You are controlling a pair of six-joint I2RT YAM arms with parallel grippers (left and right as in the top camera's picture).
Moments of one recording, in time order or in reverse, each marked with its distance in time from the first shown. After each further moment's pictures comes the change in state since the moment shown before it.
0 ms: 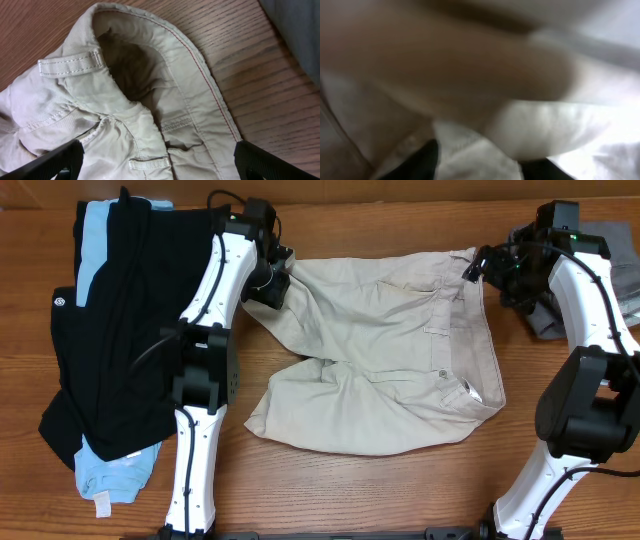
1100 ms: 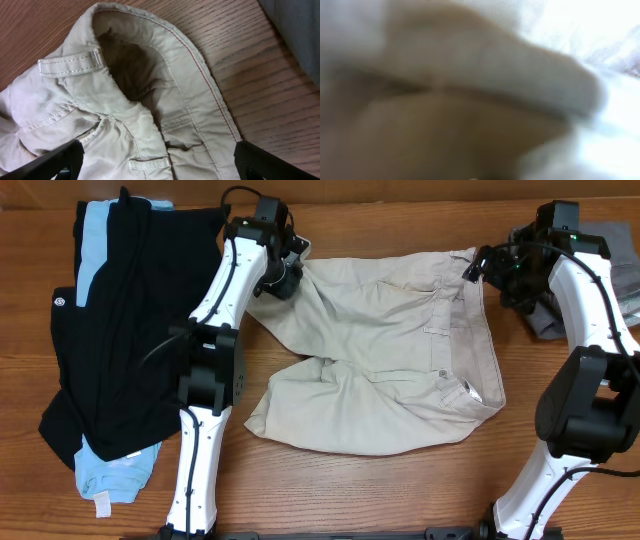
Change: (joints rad) left arm -0.032 0.004 -0.038 0.162 0.034 0.047; right arm 0.000 0.000 0.000 0.000 0.000 0.000
